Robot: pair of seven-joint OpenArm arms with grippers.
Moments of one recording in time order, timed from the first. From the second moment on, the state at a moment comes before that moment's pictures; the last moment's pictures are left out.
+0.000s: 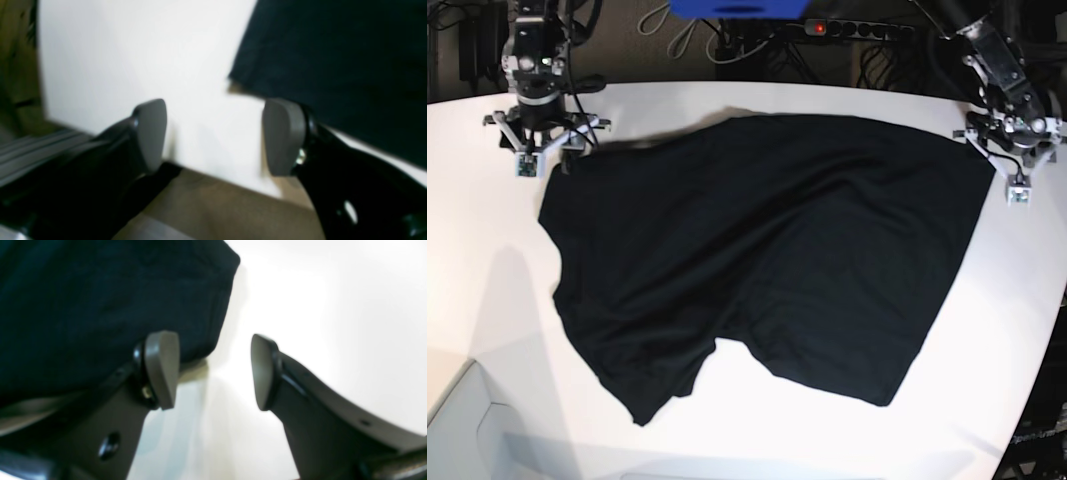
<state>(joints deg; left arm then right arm) 6.3 -2.8 -41.5 94.1 15.7 -33.4 52.0 -27.9 4.6 12.7 103.2 -0.1 0.1 -24.3</state>
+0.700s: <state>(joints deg) 3.4 -3.9 -41.2 85.1 6.4 -32.8 46.0 -22.4 4.6 10.8 94.9 0.2 0.2 -23.3</state>
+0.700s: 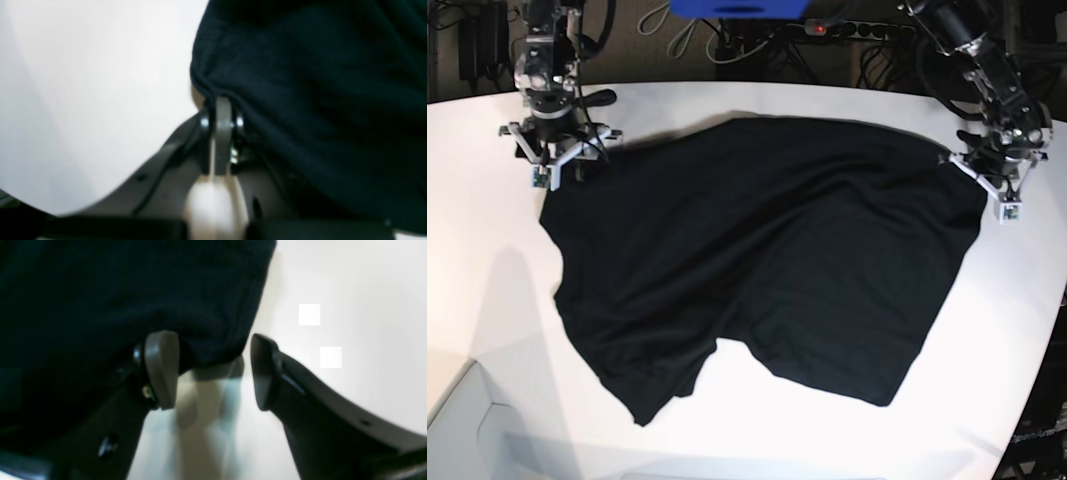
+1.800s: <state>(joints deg) 8.1 -2.0 -41.5 103.2 9.1 -33.4 54.6 8.3 2.7 -2.1 89.5 -0.2 0.1 -29.8</state>
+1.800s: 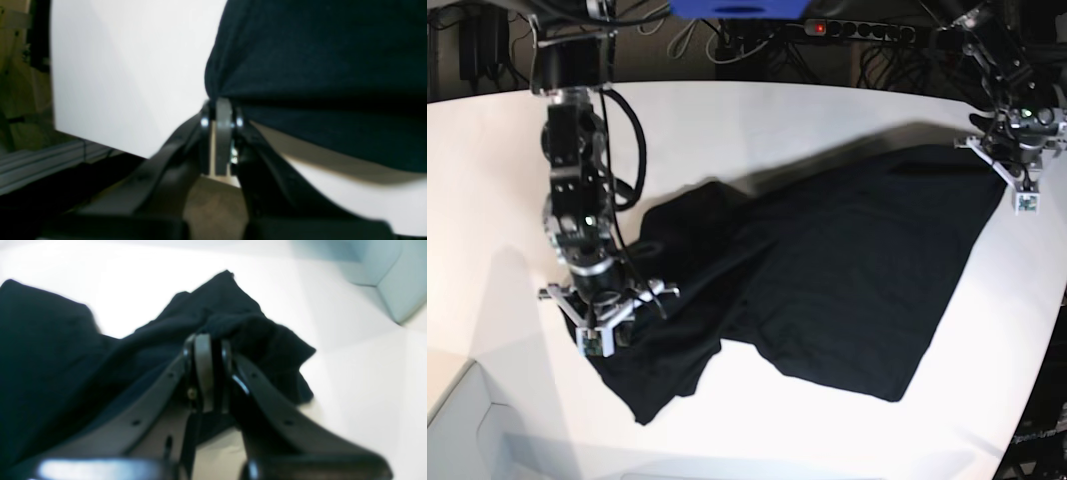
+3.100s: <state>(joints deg) 5.9 -1.9 -41.2 102.8 9.3 -33.4 54.6 -3.0 2.2 -3.4 85.8 0.1 0.2 -33.5</state>
